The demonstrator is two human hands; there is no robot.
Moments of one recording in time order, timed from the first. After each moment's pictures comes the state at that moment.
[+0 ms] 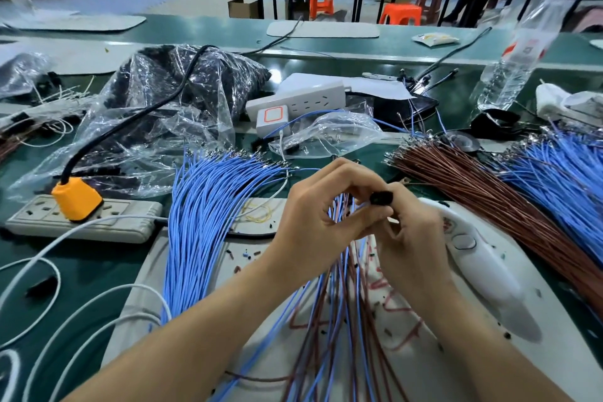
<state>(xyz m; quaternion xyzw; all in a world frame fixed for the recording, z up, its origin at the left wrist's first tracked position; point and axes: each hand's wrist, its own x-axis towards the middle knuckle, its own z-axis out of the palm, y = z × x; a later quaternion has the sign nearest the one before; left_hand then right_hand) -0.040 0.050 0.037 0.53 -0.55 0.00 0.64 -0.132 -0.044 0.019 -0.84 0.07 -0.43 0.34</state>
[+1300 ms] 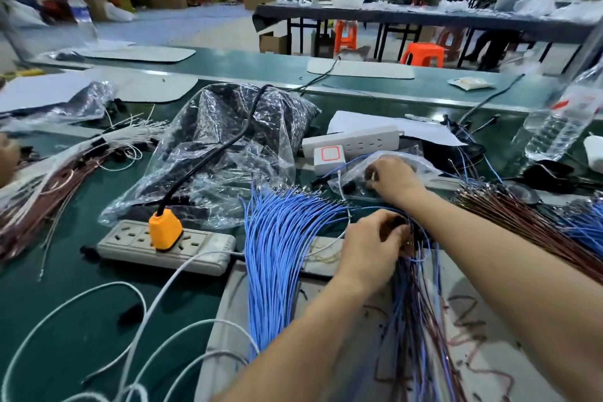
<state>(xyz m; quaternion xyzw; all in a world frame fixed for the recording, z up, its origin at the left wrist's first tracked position) 0.005 0.038 0.010 0.70 -0.31 -0.18 0.61 0.057 -0.111 0.041 -0.97 0.22 -0.07 0.07</state>
